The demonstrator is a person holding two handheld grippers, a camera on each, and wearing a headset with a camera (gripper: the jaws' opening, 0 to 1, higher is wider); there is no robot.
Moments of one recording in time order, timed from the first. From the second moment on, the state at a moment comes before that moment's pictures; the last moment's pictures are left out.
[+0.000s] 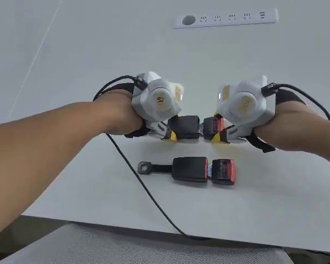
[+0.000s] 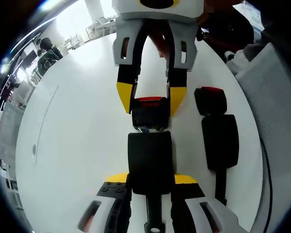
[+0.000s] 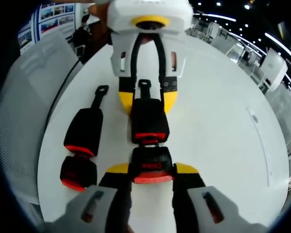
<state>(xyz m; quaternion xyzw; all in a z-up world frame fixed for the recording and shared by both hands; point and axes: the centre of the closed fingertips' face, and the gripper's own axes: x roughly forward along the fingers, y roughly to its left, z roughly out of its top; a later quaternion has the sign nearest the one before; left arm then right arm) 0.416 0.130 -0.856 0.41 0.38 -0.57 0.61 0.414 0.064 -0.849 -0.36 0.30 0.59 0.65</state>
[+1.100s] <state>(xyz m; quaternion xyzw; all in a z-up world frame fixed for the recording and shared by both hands) 0.411 0.128 -0.851 0.40 0.38 -0.57 0.61 0.415 0.033 -0.847 -0.36 0.31 0.59 0.66</state>
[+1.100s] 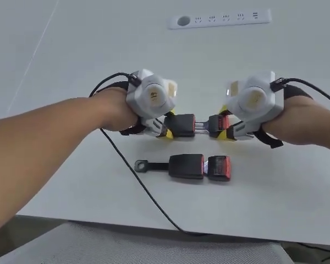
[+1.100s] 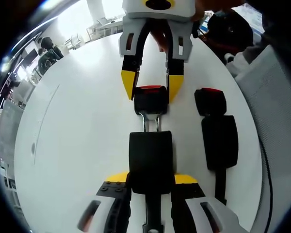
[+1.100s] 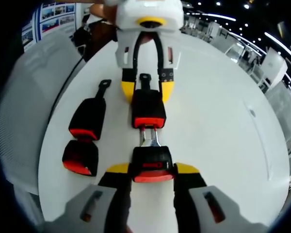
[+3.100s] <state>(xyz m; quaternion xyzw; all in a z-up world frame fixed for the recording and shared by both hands) 0.367 0.155 -0.786 0.35 0.34 -0.50 0.72 0.353 -0.078 -0.797 -0.28 0.32 0.49 0.77</state>
